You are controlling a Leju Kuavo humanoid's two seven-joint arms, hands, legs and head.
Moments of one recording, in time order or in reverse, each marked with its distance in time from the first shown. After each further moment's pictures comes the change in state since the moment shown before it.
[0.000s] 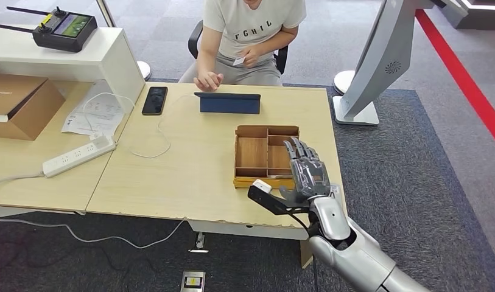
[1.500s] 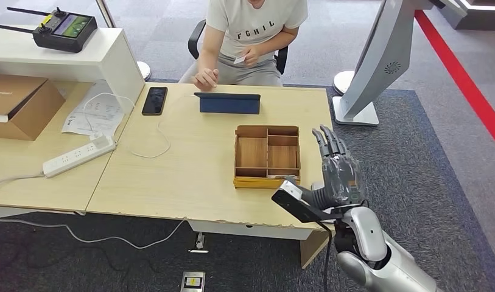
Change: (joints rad) left arm 0.000 0.061 -0.001 0.000 -0.033 -0.077 0.002; right arm 0.109 -0.189 -0.048 -0.346 -0.004 -0.147 0.040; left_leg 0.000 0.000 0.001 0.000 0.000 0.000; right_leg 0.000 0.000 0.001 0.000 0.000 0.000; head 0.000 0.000
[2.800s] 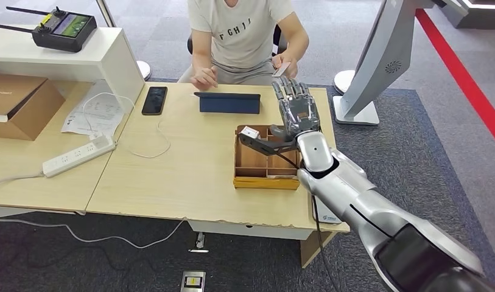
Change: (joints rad) left arm 0.000 -0.014 -0.001 0.000 -0.038 -0.024 0.040; right arm -0.603 0.384 0.198 0.979 0.120 0.015 -0.132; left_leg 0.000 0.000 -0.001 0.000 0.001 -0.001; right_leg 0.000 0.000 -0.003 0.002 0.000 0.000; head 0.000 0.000
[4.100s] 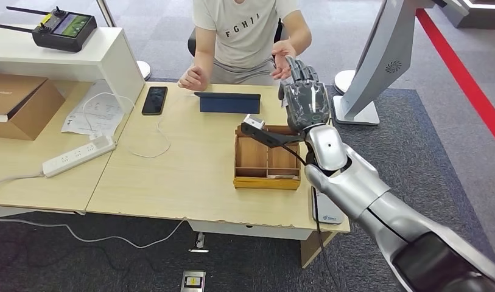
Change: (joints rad) left arm -0.057 0.000 0.000 0.000 -0.031 0.004 0.014; right arm 0.038 -0.088 -0.058 -0.268 -0.048 -0.038 -0.023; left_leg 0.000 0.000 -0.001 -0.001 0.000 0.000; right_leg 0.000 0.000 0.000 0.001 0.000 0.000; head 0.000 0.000
